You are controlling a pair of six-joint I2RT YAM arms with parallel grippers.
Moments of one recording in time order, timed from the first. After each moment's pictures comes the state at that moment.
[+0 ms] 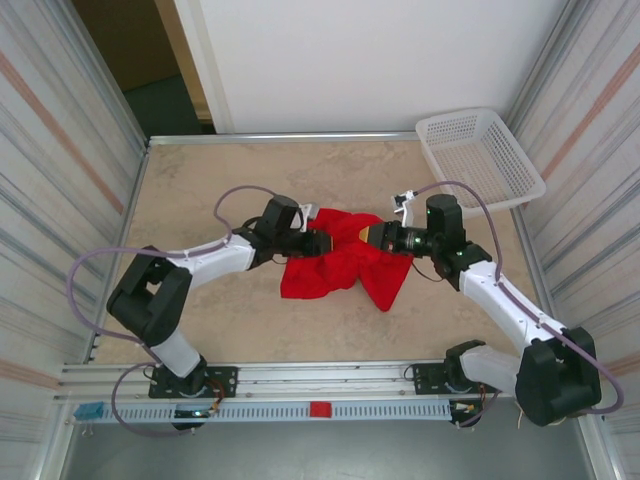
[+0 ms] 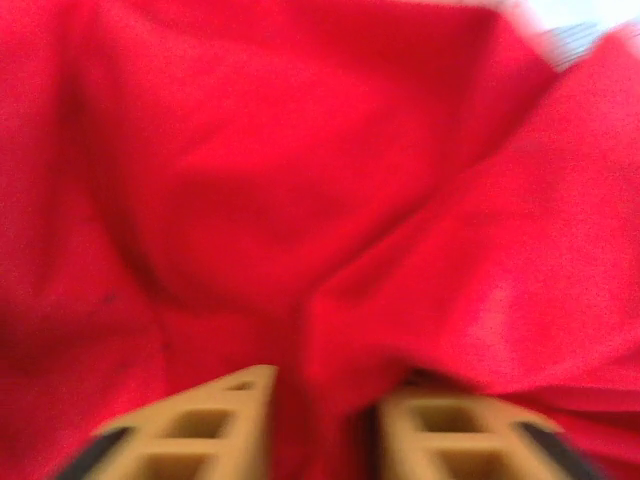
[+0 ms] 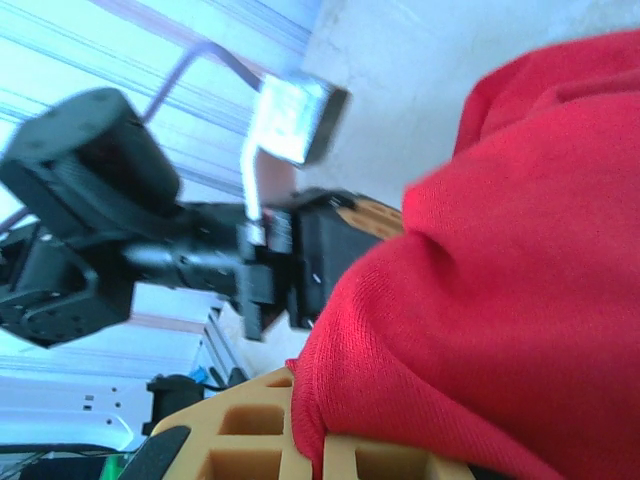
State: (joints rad) left arm -0.63 1.65 0.95 -0.06 0.42 -0.62; right arm 0.33 1.12 0.71 -0.05 -0.77 0.70
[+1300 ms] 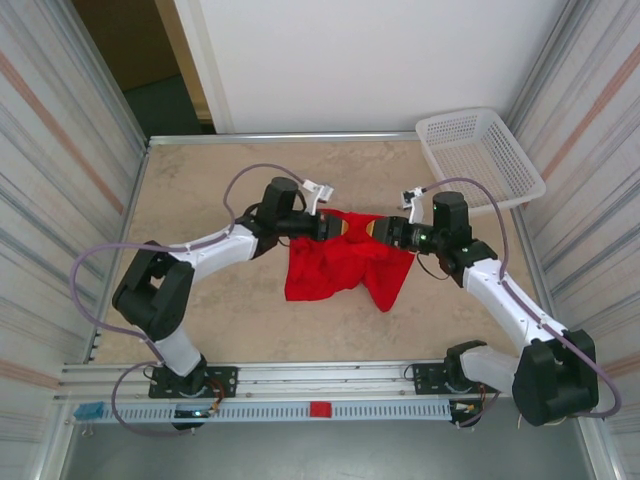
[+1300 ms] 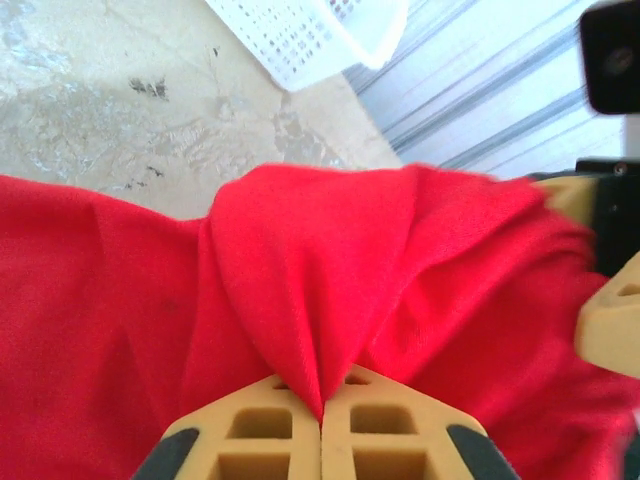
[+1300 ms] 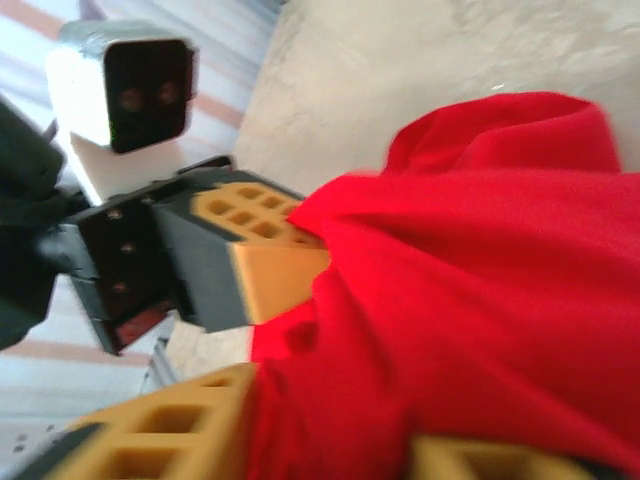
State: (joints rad) left arm -0.60 1.68 1.04 0.17 0.68 -0.52; right arm 0.27 1.13 0.73 -0.15 -0.66 0.60
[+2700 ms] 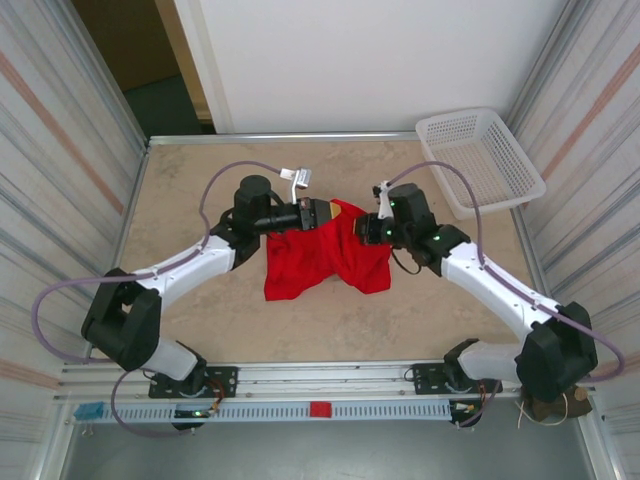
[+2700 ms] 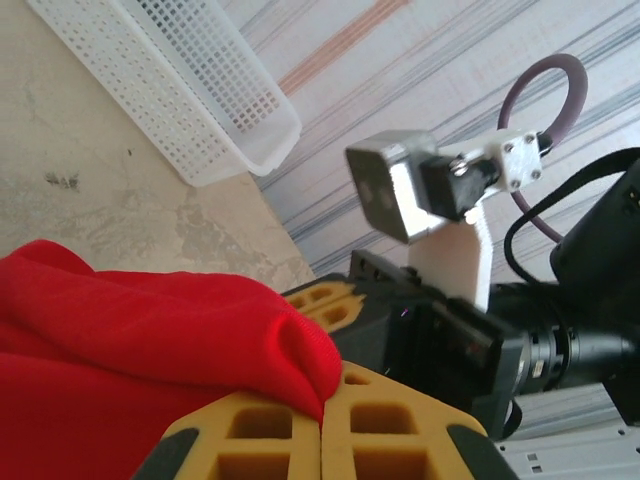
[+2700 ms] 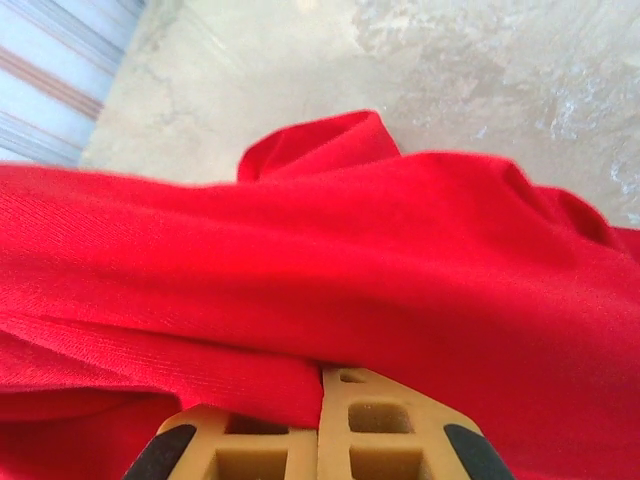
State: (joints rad) left arm -0.58 1.47 0.95 0.34 0.69 -0.78; right arm 0.53 1.23 0.94 -0.32 -0.23 0.53
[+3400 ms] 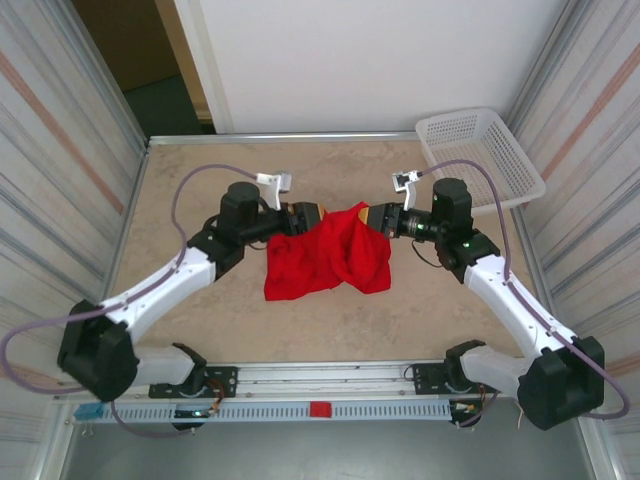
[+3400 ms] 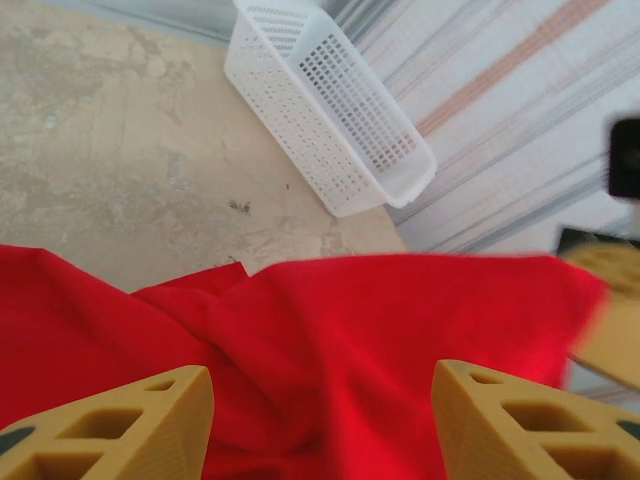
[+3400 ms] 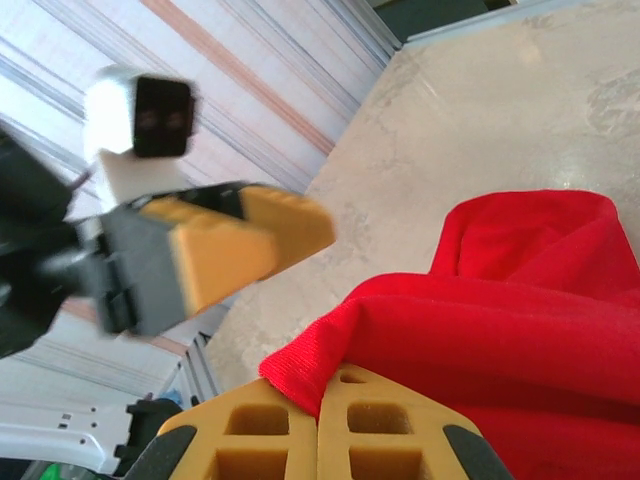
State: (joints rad) left arm -0.62 1.26 0.91 0.02 0.34 -0.59; right arm 0.35 1.11 0.85 -0.06 -0.74 0.58
